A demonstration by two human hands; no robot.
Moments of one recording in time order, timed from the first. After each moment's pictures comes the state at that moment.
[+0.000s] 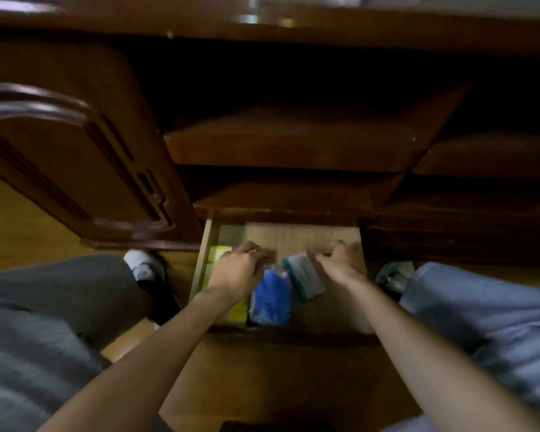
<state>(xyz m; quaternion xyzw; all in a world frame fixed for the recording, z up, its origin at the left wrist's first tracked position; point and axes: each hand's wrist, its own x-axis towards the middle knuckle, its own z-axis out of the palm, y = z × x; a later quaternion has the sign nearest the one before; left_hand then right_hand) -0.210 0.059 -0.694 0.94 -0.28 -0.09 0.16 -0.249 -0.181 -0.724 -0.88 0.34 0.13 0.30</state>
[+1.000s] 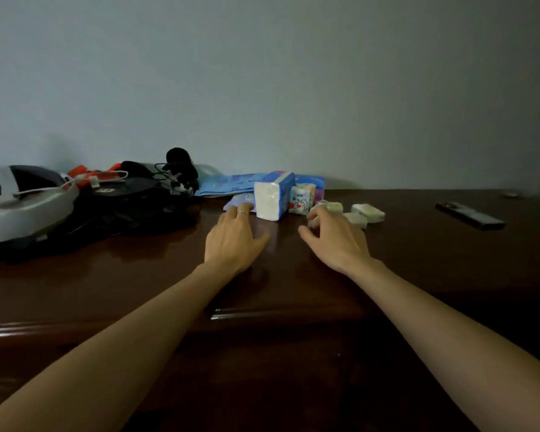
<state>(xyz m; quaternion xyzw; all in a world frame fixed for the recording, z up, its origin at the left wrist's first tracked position) 0.011 -0.128 -0.335 0.90 -0.25 0.20 0.28 -0.077 -0.319 -0.322 -0.95 0.14 -0.26 0.10</state>
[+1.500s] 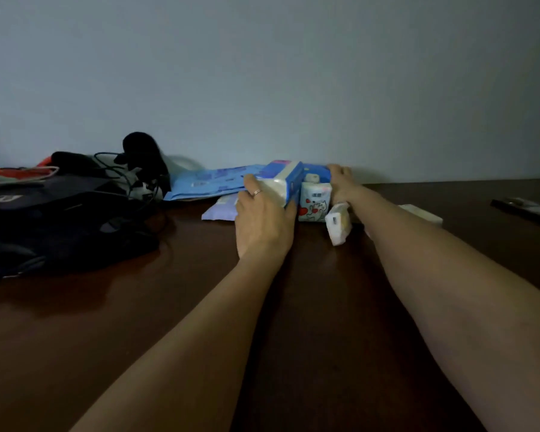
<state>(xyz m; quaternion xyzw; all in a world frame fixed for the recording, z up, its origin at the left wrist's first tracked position) 0.140 -0.258 -0.355 0.84 -0.18 0.20 0.46 0.169 -0.471 -0.319 -0.95 0.24 -0.11 0.18</state>
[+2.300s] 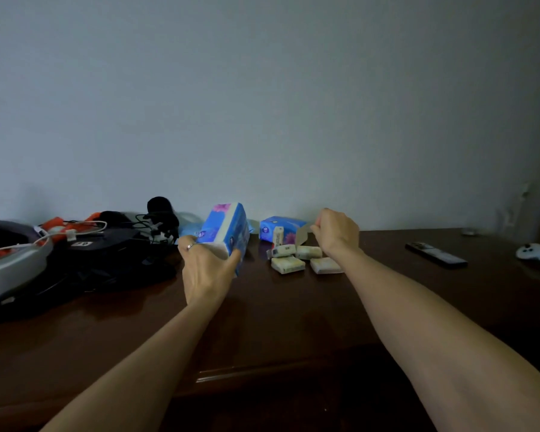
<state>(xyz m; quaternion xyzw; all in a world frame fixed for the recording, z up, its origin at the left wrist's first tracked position) 0.024 -0.134 -0.304 0.80 -0.10 0.21 0.55 -0.024 -0.382 -0.243 -0.91 0.30 -0.30 -0.01</state>
